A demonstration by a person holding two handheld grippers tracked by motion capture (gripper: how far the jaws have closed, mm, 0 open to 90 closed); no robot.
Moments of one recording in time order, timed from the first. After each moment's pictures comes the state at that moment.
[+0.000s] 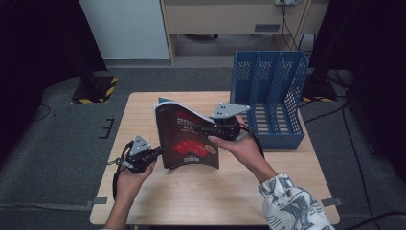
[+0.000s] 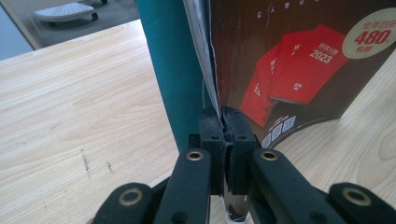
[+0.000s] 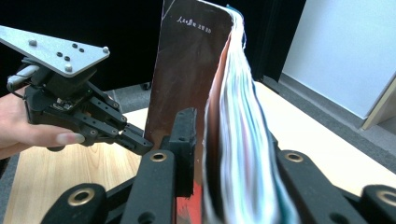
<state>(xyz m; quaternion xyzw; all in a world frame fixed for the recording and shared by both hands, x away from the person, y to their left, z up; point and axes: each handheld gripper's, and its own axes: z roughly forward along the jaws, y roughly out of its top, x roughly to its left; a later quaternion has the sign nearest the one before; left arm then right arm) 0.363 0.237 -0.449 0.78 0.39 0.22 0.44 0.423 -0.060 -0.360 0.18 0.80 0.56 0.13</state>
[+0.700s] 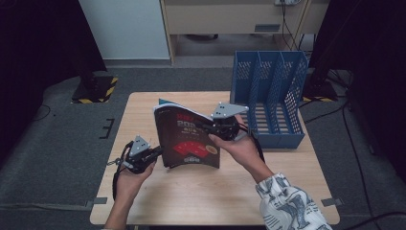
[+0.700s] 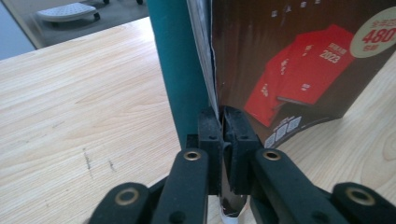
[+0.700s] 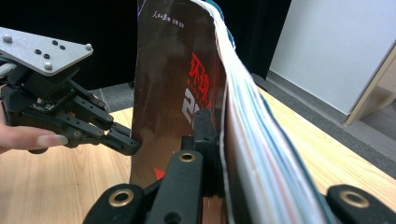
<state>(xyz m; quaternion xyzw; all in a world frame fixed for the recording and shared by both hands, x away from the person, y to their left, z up) 0.363 0.238 -0.451 0.78 0.40 0.23 0.43 0.424 -0.058 -0.362 0.20 0.79 0.55 0.16</state>
